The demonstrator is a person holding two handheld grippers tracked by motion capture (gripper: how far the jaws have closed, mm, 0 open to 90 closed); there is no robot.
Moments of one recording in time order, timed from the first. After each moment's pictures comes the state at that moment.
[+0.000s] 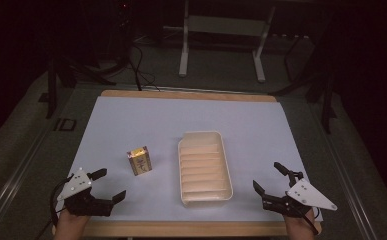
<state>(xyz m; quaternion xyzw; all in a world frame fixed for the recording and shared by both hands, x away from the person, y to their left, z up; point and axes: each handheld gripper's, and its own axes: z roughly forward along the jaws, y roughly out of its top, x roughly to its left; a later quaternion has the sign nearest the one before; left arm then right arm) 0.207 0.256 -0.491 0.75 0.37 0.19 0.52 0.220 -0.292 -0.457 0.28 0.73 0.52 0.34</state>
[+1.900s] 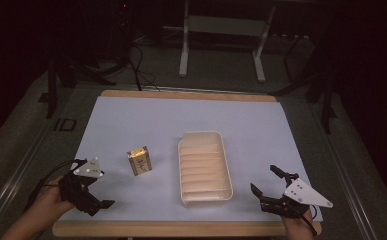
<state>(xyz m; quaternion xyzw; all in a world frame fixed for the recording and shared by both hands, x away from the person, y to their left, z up) 0.239 0.259 -0.443 0.92 0.27 0.06 0.27 0.221 -0.290 -0.464 0.29 0.75 0.51 0.31</state>
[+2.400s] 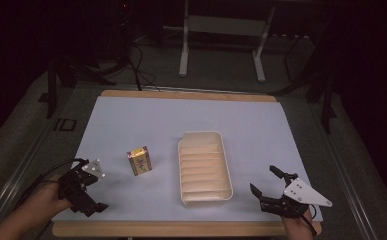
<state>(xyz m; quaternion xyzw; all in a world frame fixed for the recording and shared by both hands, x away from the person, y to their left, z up) 0.245 0.258 -0.441 0.94 0.29 0.02 0.17 0.222 -0.290 -0.465 0.29 0.75 0.51 0.31</state>
